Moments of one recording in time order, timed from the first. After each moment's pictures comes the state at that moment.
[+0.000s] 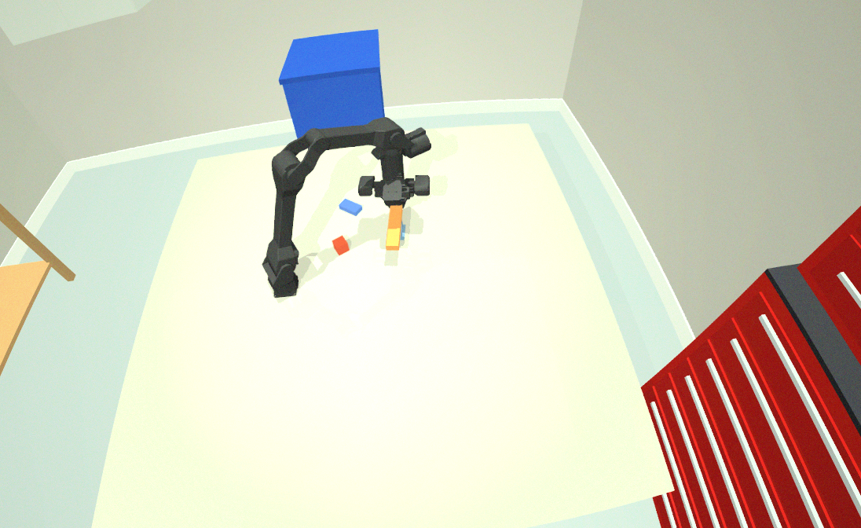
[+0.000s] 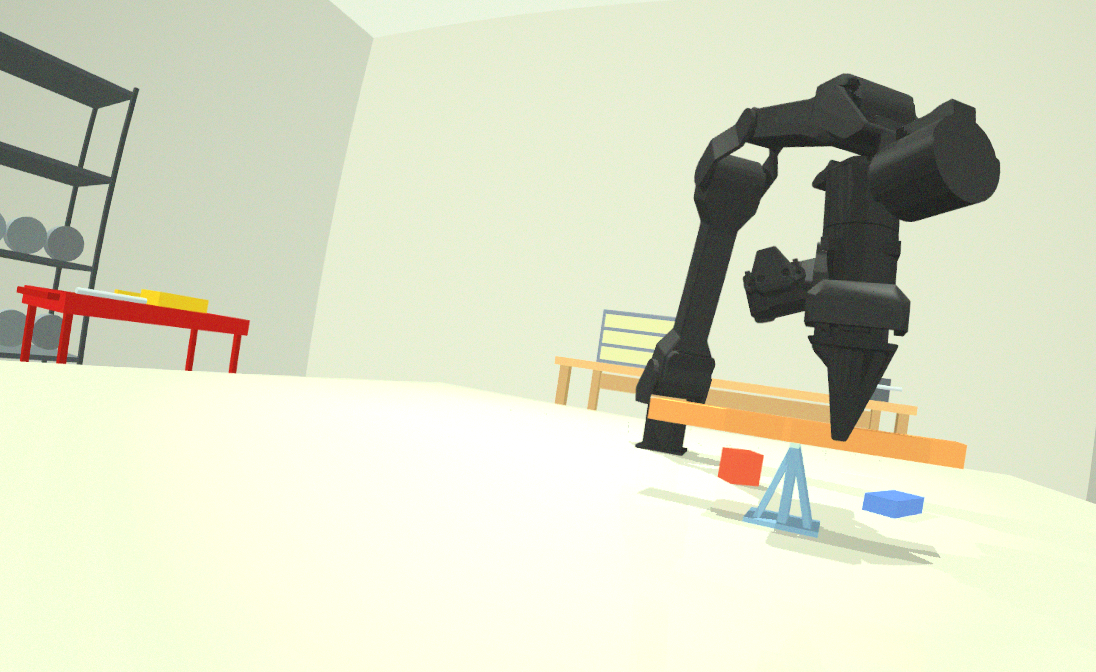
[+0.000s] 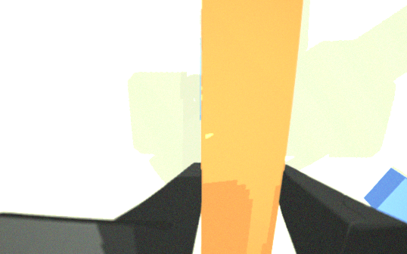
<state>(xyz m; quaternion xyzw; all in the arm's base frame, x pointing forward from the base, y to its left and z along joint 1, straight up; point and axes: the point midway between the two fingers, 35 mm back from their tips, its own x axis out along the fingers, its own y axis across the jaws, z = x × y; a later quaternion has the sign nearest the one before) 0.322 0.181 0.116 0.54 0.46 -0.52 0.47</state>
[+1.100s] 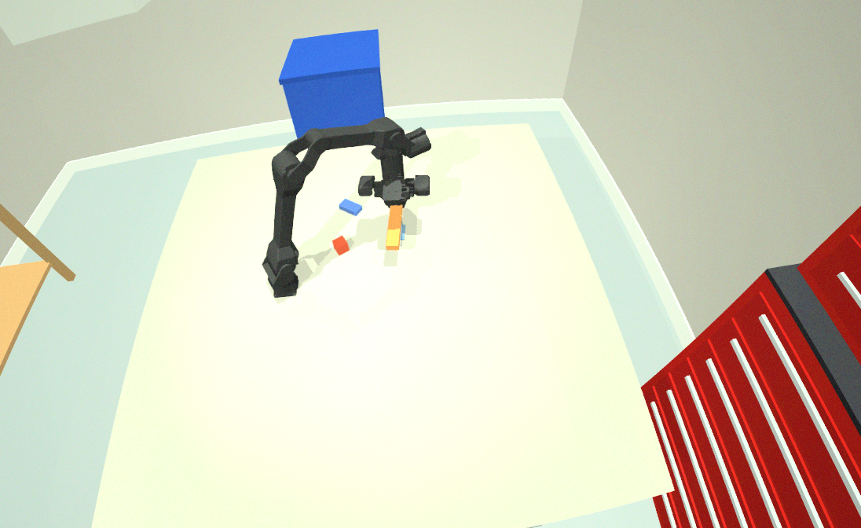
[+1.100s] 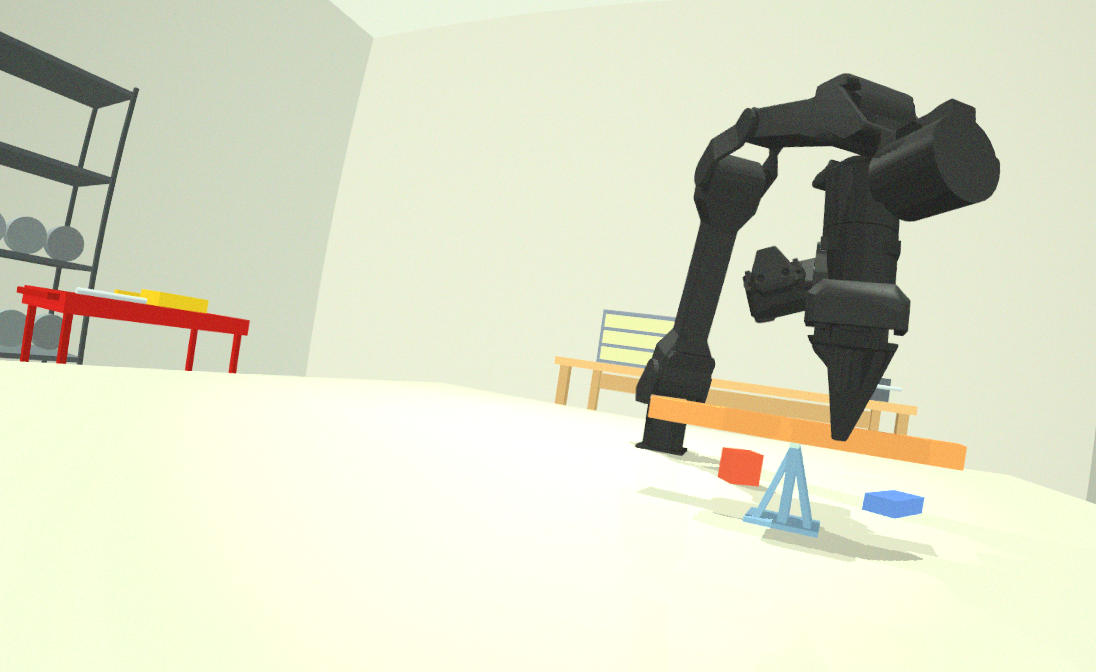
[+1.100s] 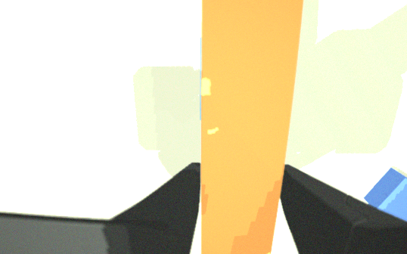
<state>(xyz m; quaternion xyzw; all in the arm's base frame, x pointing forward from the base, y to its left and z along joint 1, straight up) 0.322 0.181 0.115 0.54 0.46 -0.52 0.47</state>
